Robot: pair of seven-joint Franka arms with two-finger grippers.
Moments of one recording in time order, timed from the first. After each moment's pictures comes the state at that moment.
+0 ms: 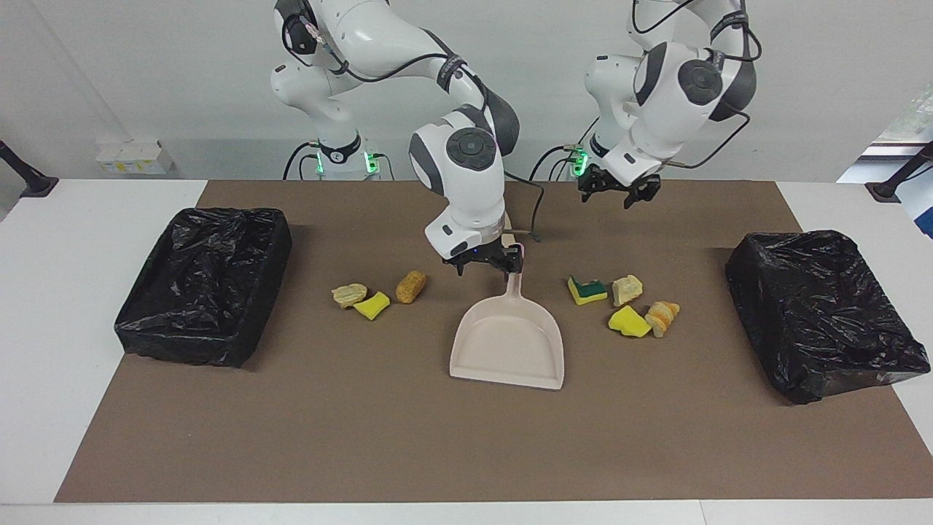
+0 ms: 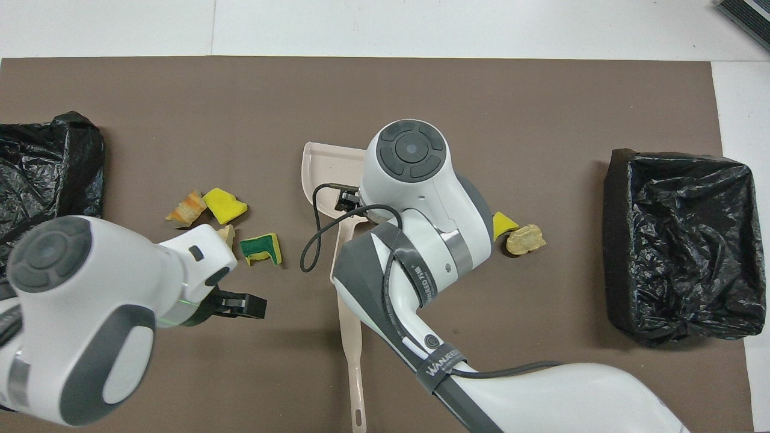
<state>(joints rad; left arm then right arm) -0.36 -0.24 -0.05 -2.25 -0.19 1.88 -0.19 0.56 0.48 0.03 -1.46 0.09 1.96 0.80</state>
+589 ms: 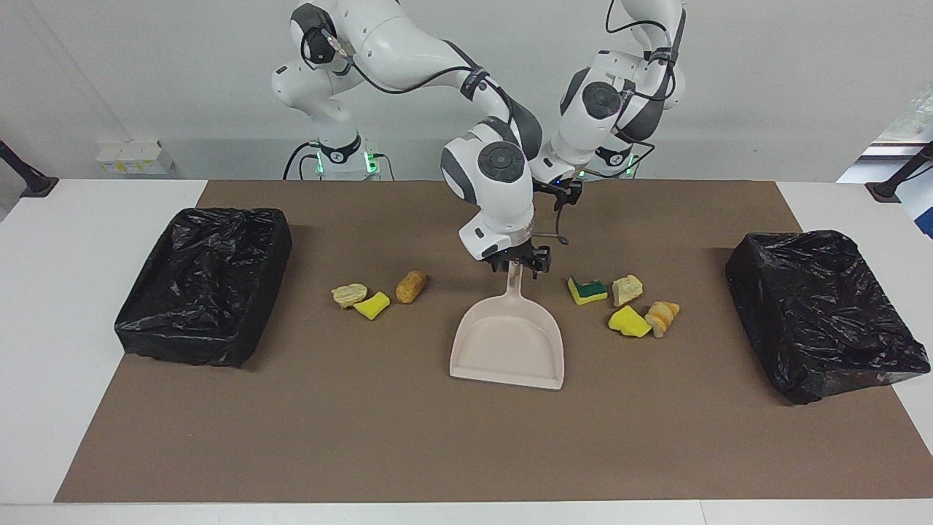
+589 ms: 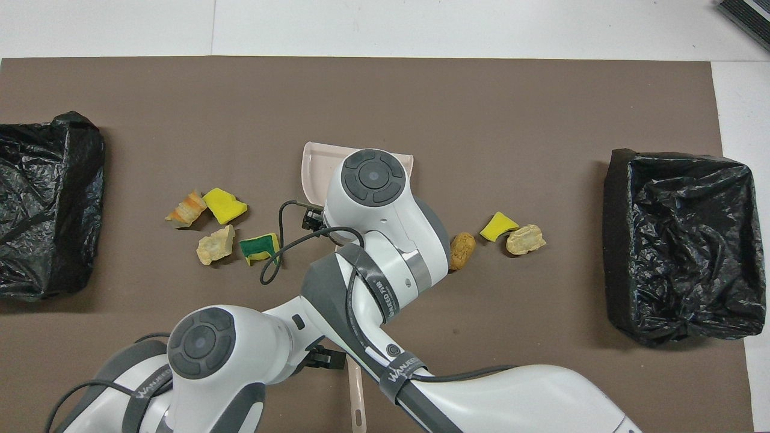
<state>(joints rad) -0.63 -0.26 -0.05 -2.48 -0.31 2.14 -0.26 0.63 0.52 0.03 -1.48 0.22 2.03 0.90</state>
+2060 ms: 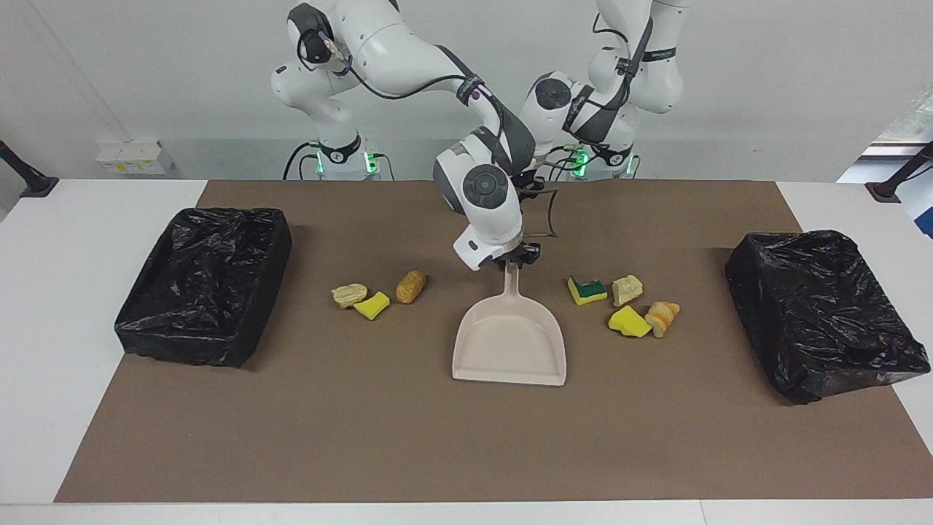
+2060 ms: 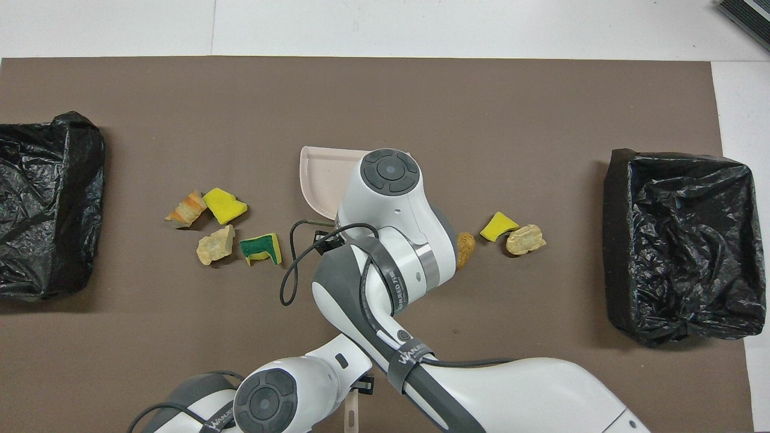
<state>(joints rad) -0.82 -0.21 -0.05 -2.57 -0.34 2.39 -0.46 0.61 0.52 0.03 -1.53 0.33 1.96 0.67</state>
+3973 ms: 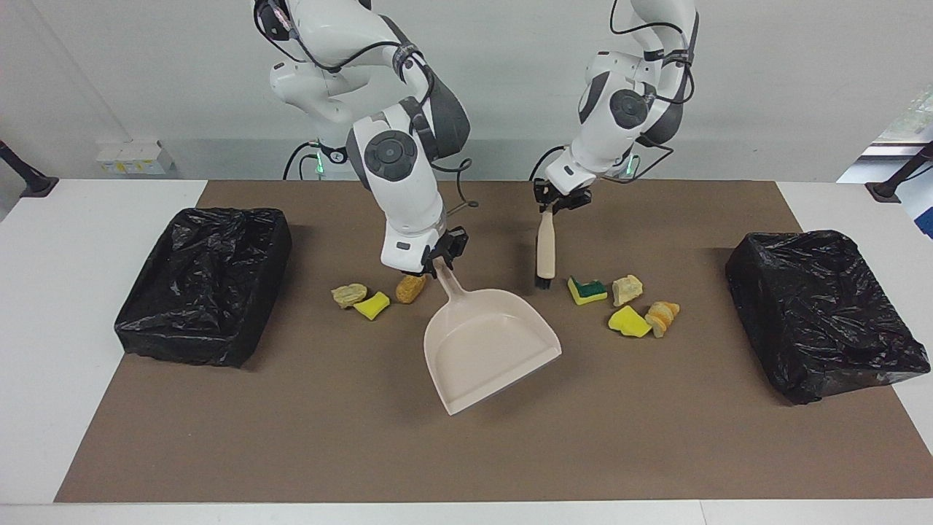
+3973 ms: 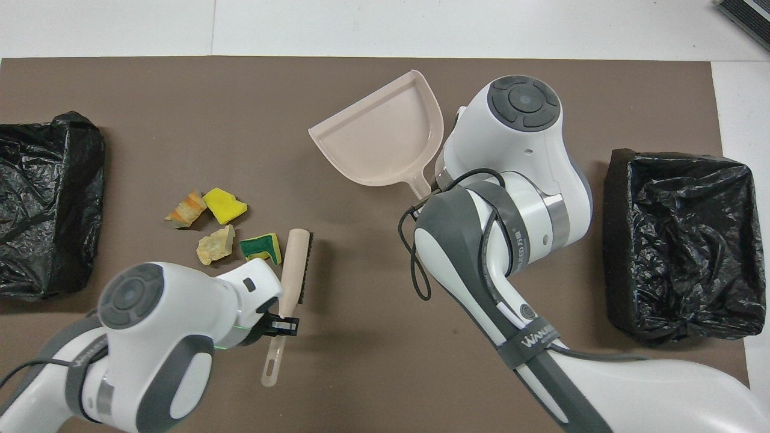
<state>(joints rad) -0.43 -0.23 -0.01 -2.41 -0.33 2.07 -0.10 0.41 0.37 0.02 -1.52 0.11 1.80 -0.18</state>
